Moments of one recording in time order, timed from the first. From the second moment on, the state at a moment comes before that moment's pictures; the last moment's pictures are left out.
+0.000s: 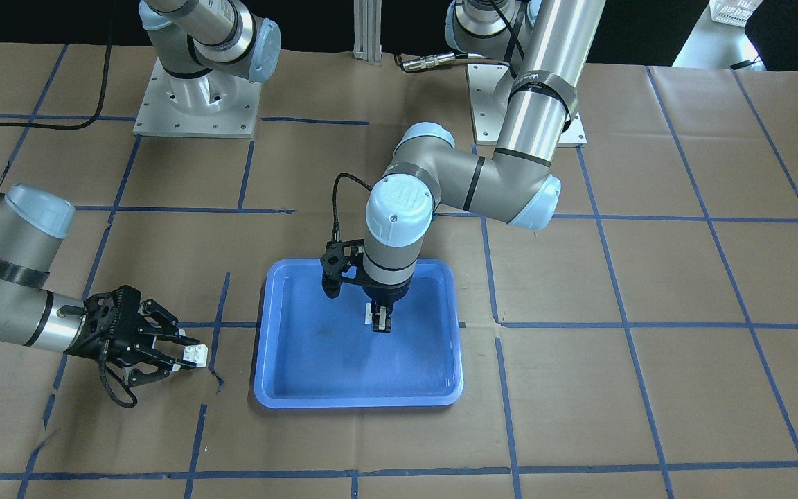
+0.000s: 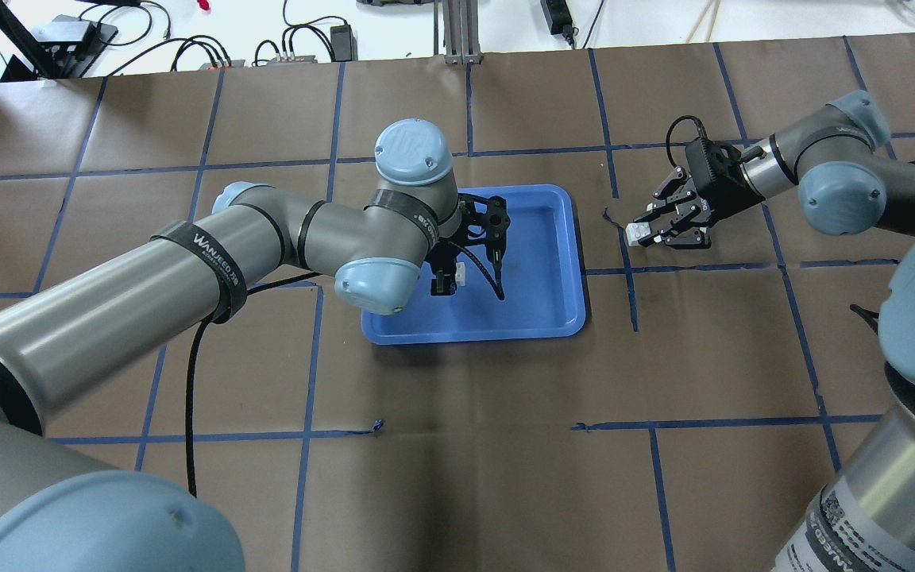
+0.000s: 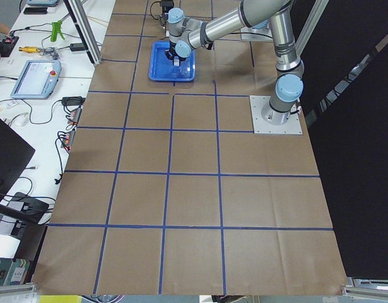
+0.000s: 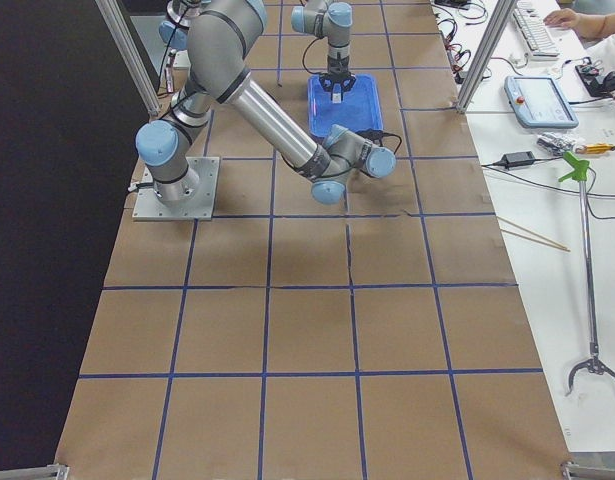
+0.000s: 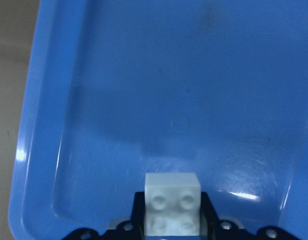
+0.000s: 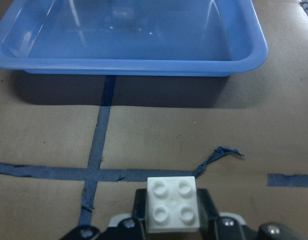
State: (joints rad) left arm -1.91 -2.10 -1.73 -0.84 1.53 1.27; right arm 1.22 -1.00 1.75 -2.01 -0.90 -2.08
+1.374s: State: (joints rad) left arm -1.91 -1.97 -1.61 -1.15 1.54 1.19; right arm 1.25 -1.13 1.76 -2.01 -0.89 -1.84
